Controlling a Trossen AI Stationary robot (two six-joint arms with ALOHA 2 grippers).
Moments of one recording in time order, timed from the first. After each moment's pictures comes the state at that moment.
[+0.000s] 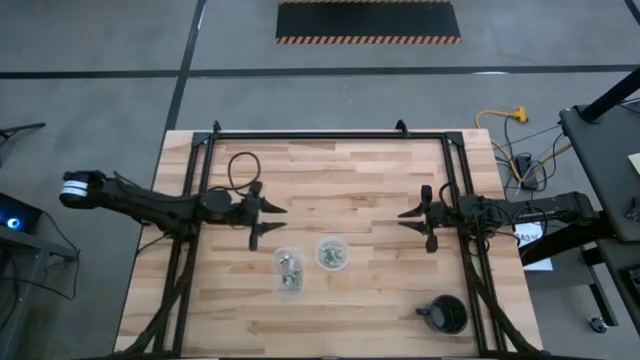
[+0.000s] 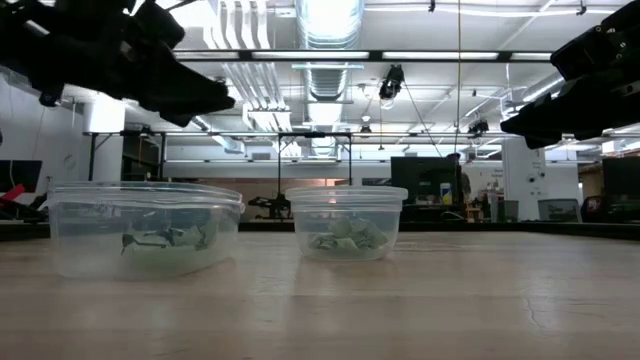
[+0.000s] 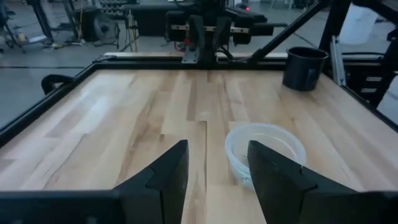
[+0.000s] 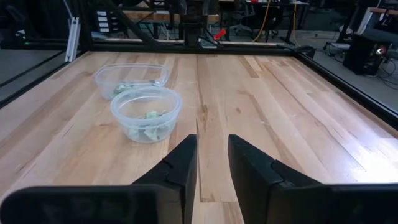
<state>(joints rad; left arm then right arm) -0.04 0.95 0.28 0.51 -0.06 -0.02 0.07 0.24 0.01 0.03 0.08 0.02</state>
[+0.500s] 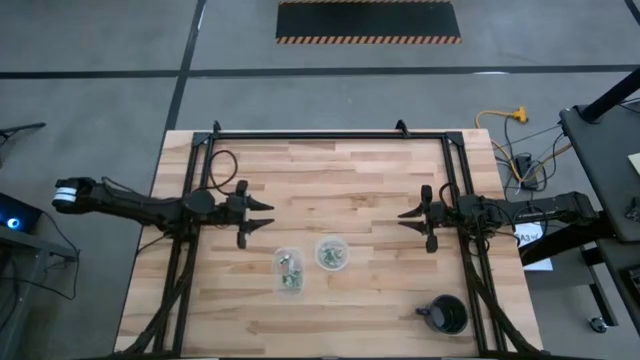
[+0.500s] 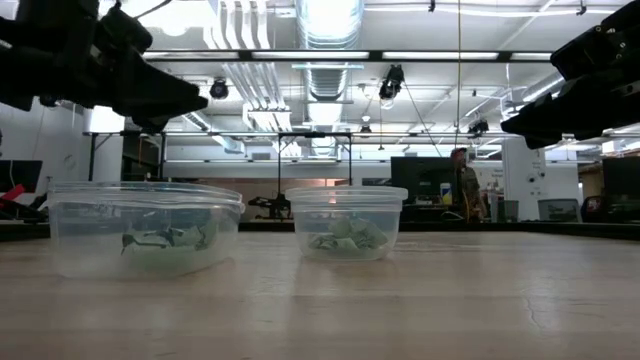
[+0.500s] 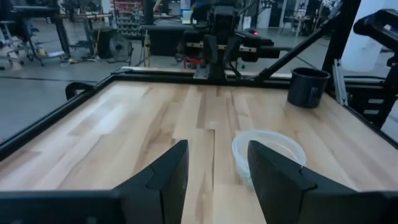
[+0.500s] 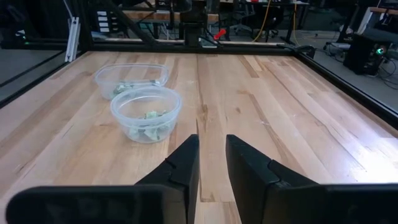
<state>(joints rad) -0.04 0.71 0.13 0.51 -0.11 -0.05 0.07 0.24 0.01 0.03 0.08 0.02</state>
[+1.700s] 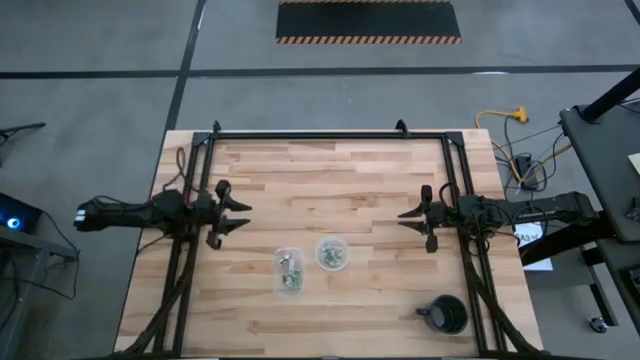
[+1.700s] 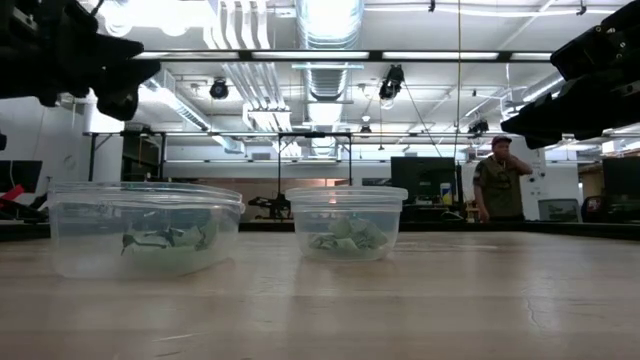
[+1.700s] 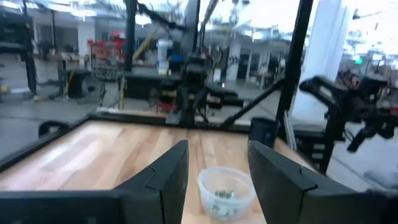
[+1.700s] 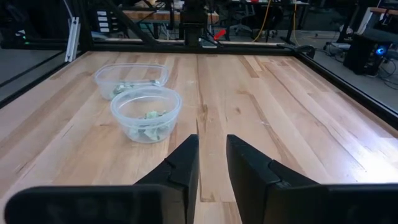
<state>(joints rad) -0.04 0.11 0.03 0.15 0.00 -0.12 0.07 0.24 0.01 0.03 0.08 0.02</state>
